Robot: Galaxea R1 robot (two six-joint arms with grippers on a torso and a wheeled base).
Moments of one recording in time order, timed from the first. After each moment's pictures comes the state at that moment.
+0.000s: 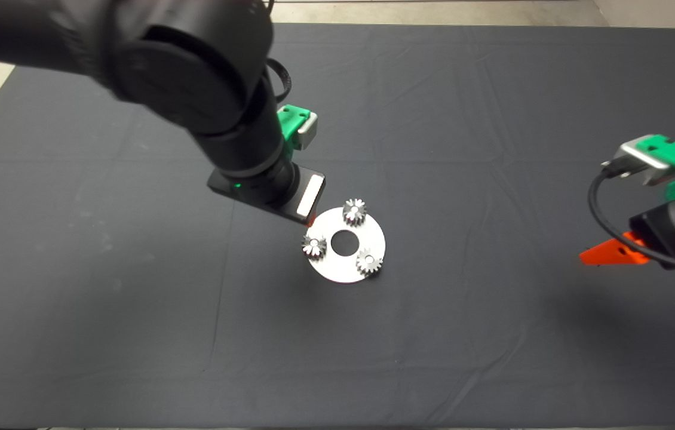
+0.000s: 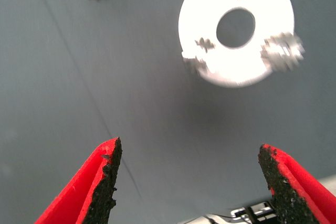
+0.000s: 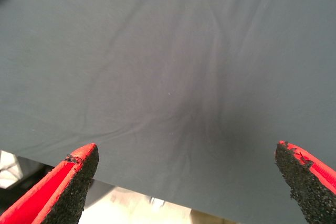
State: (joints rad) left arm -0.71 2.61 -0.74 0.20 1.52 -1.52; right arm 0.75 2.01 -0.46 -0.10 -1.53 1.24
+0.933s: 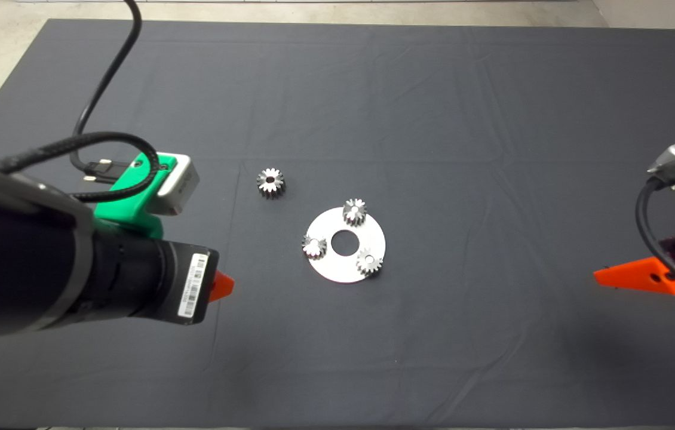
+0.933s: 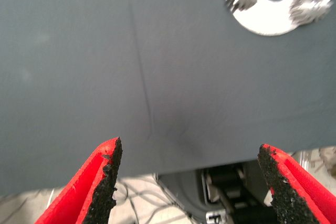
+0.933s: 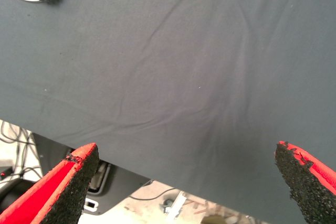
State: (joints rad) left arm -0.87 2.38 -0.31 0.14 1.53 -1.93; right arm 0.84 1.98 -0.33 -0.07 -1.45 1.36
